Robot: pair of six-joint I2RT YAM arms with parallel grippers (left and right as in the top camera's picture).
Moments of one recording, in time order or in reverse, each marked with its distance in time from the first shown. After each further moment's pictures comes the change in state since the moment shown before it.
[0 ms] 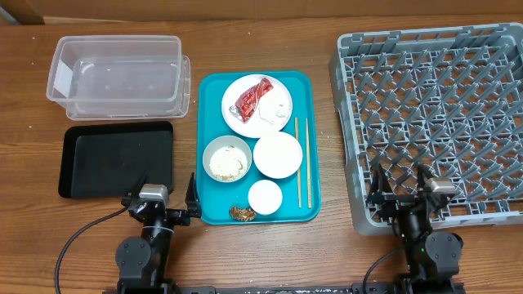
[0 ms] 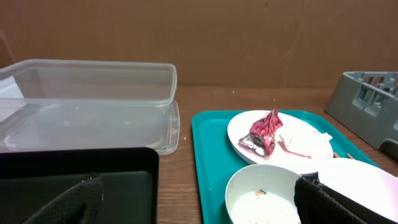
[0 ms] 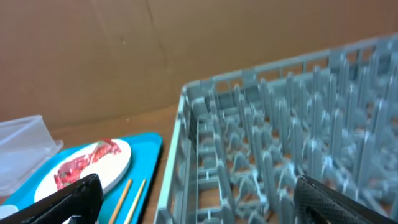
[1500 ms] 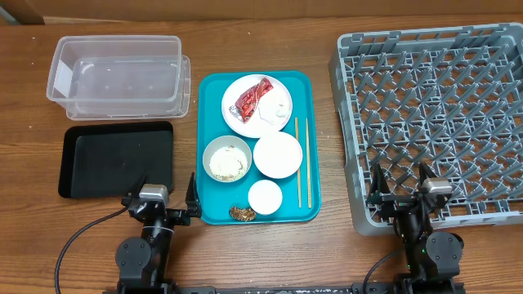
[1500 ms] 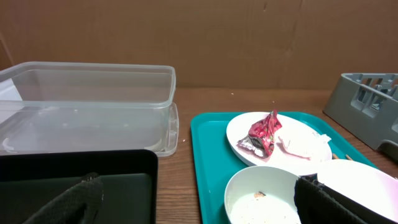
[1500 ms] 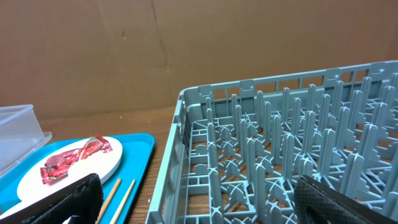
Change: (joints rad) left arm 0.000 0.000 -0.006 0.018 0.005 0.001; right arm 0.000 0.000 0.000 0.037 0.001 -0.119
